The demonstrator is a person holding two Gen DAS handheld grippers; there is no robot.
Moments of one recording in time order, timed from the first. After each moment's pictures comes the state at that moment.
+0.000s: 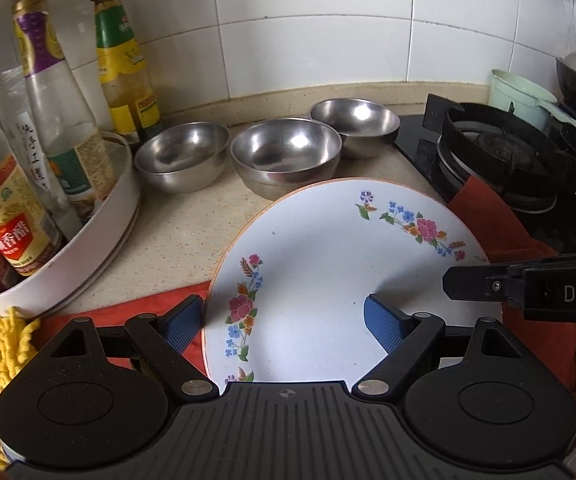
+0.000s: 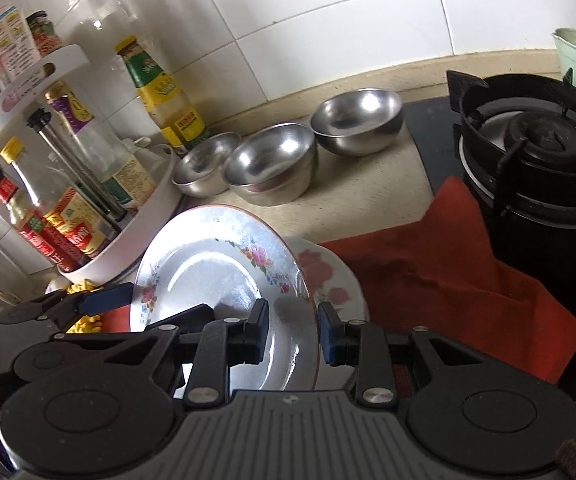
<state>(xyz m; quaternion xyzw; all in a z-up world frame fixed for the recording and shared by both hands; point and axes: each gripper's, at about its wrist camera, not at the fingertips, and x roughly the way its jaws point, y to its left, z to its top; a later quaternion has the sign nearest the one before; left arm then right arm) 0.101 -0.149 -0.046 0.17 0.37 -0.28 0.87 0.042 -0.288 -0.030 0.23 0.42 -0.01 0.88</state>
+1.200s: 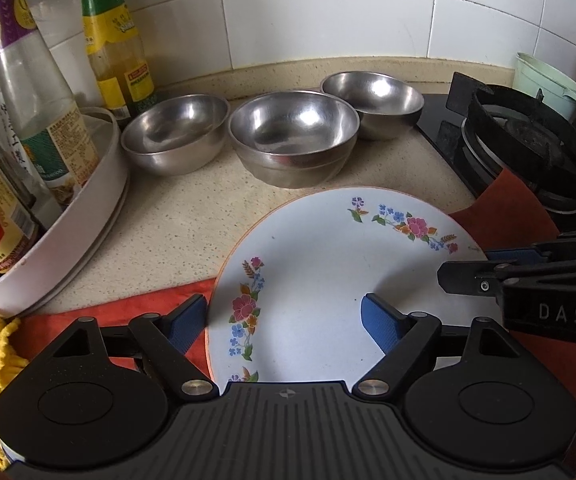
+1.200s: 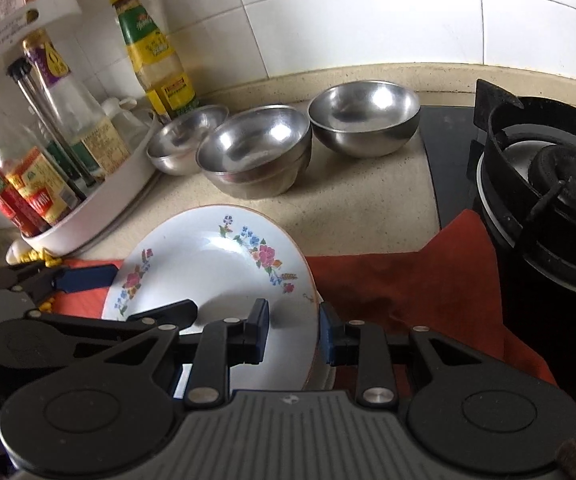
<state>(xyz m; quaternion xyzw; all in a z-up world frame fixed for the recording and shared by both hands) 0.135 -0.169 -0.065 0.17 0.41 -0.26 0.86 0.085 -0.293 -0.053 0.14 0.46 0.01 0.88</state>
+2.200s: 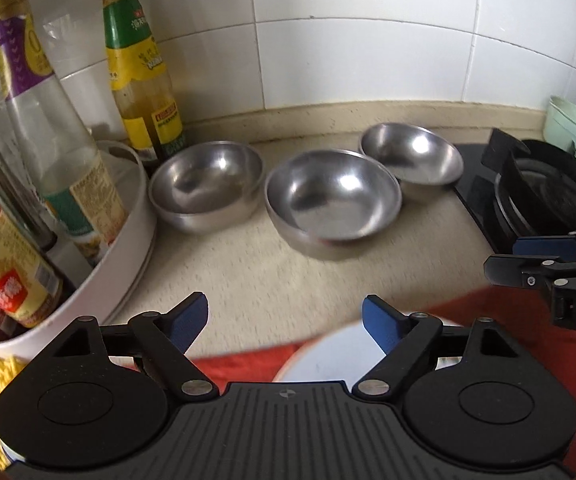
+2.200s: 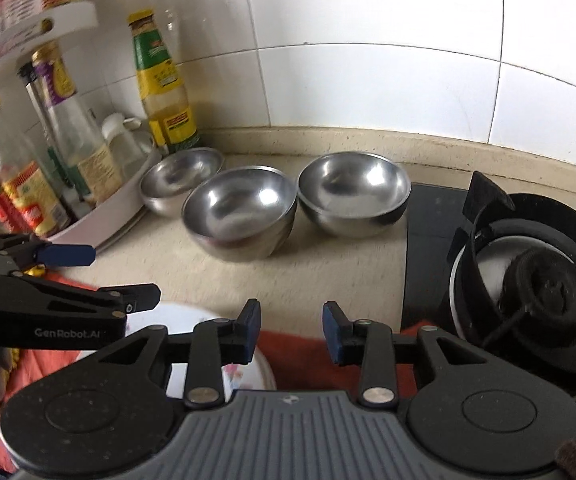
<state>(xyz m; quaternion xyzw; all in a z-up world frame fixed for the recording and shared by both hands) 0.177 -0.183 -0.042 0.15 0.39 -0.23 0.88 0.114 -0.314 -0.019 0.07 0.41 0.02 0.91</state>
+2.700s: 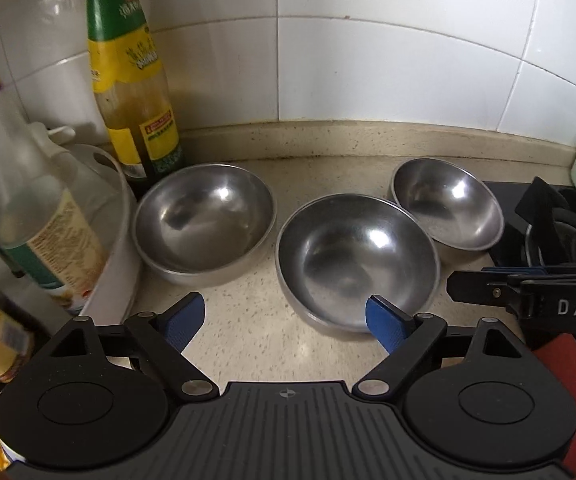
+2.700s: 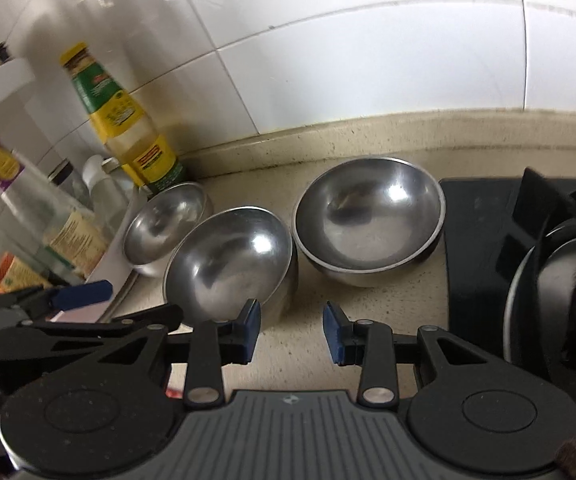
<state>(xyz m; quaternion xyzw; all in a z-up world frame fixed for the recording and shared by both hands) 0.247 -0.206 -0.050 0.12 0.42 -0.22 0.87 0.200 -0.336 -0.037 0.18 0.44 0.04 0.88</state>
